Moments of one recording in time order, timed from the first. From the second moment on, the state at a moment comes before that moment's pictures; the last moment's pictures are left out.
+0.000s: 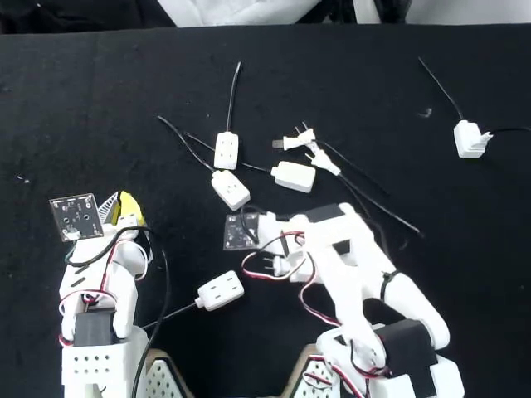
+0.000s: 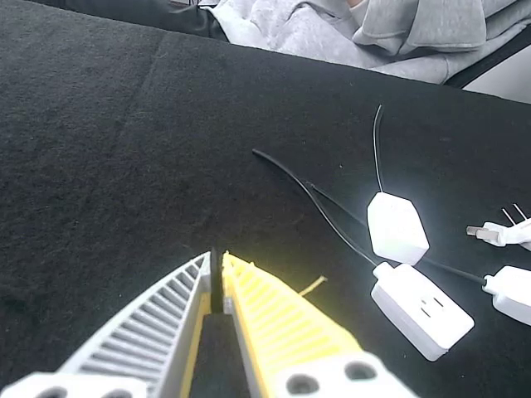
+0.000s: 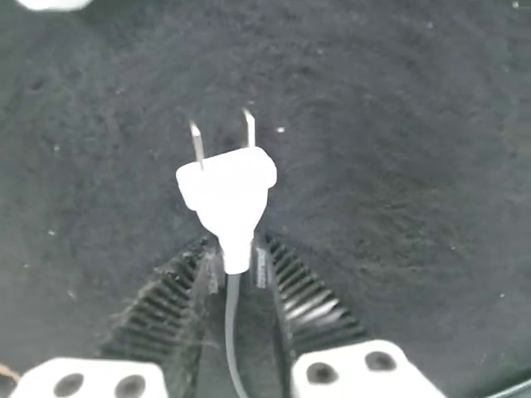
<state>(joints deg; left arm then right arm) -8.3 -104.0 94.0 37.2 8.1 -16.4 -16.0 57.3 55.1 69.5</state>
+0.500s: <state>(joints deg) -8.3 -104.0 94.0 37.2 7.8 -17.9 -26.8 49.5 58.2 46.5</state>
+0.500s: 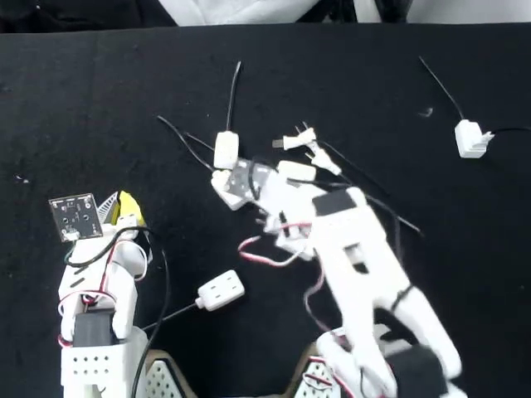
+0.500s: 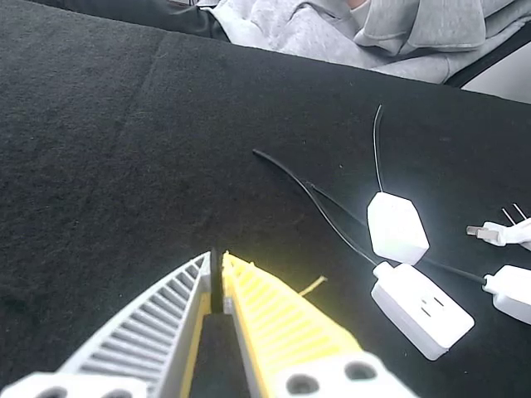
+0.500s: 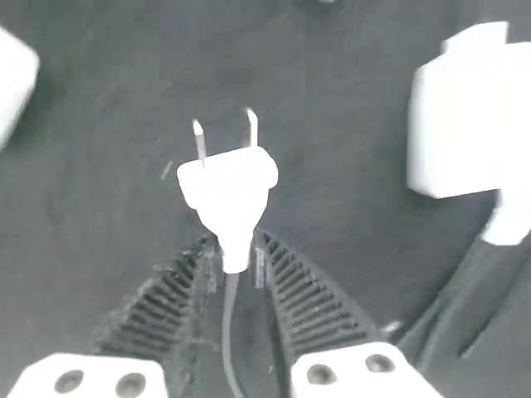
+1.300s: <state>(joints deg) -0.9 -84.4 70.3 53.2 -1.5 -31.6 -54.5 75.2 38.5 33.6</state>
